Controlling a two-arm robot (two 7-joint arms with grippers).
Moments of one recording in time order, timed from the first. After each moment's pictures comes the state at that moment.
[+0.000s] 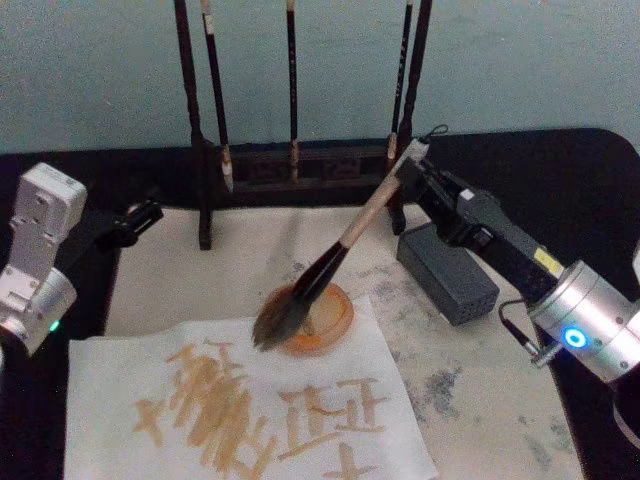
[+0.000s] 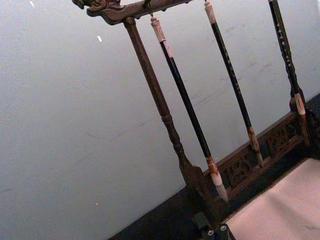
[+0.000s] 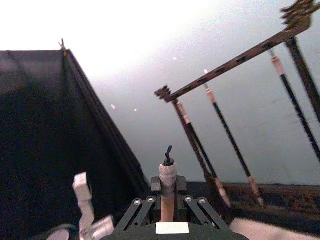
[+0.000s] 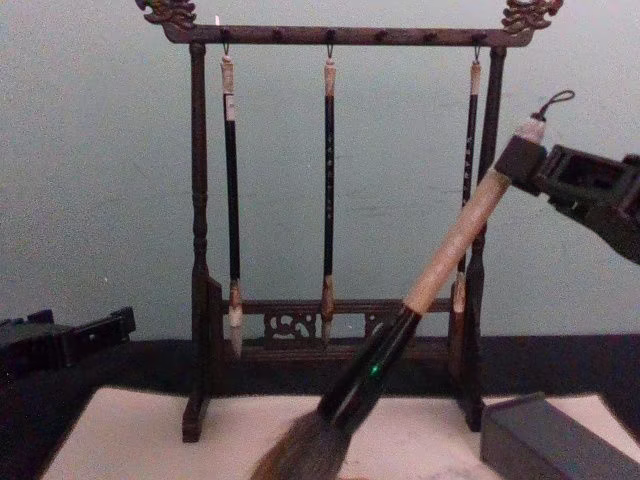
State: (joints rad) left arm -0.20 0.60 0.45 -1.41 -0.25 -0.12 0.03; right arm 0.00 0.52 -0.35 -1.78 1.03 -0.02 0.48
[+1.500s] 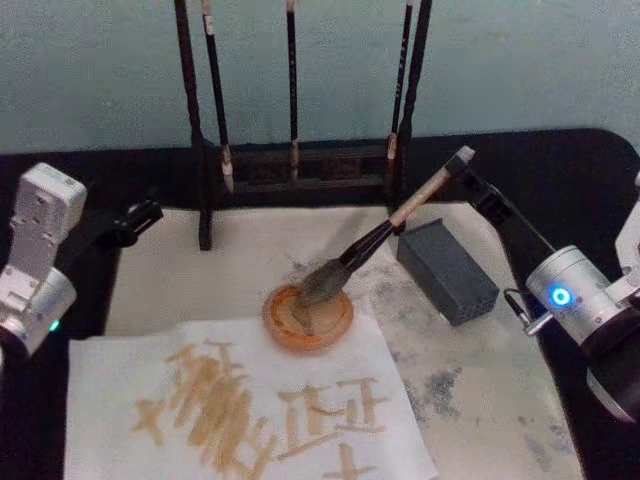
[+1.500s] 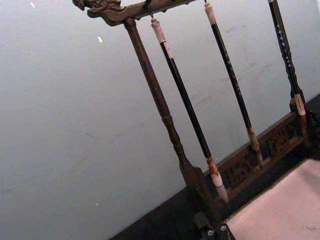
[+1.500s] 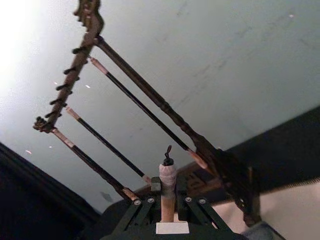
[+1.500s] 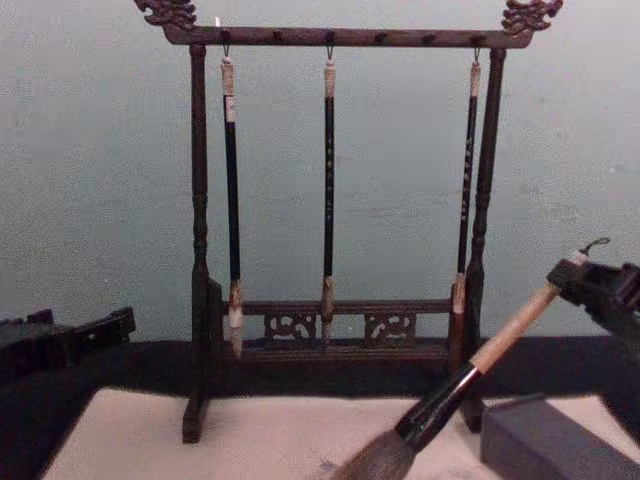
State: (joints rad) left arm -0.20 0.60 0.45 -1.41 -0.25 -0.12 0.03; right arm 0.17 0.40 -0.34 -1.42 1.24 0.03 0.32
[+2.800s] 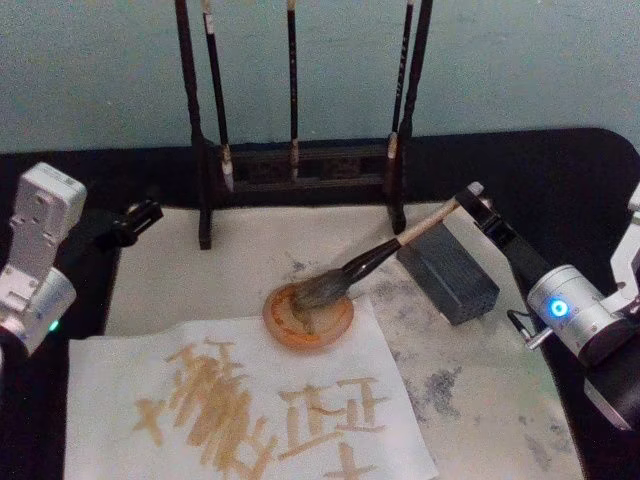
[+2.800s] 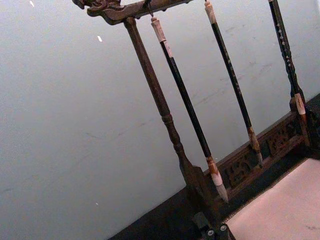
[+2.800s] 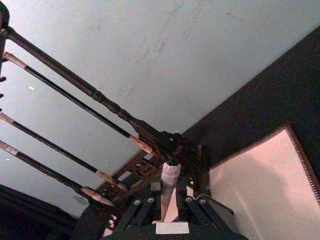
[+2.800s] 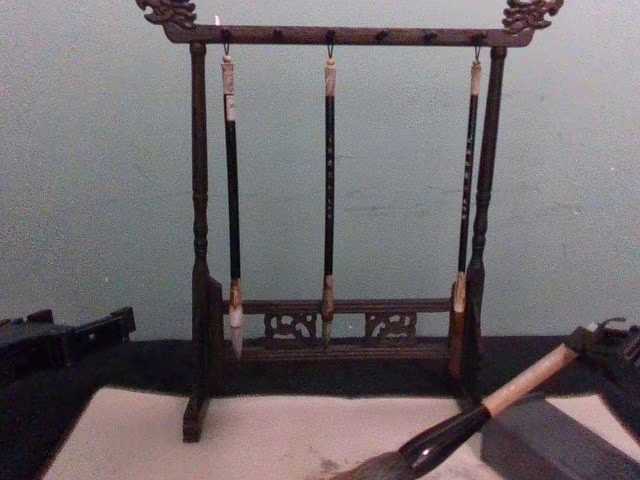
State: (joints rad) left arm -0.20 0.60 0.45 -1.41 -0.25 -0.12 0.03; right arm 0.19 0.40 -0.35 -1.33 1.31 0.06 0.22
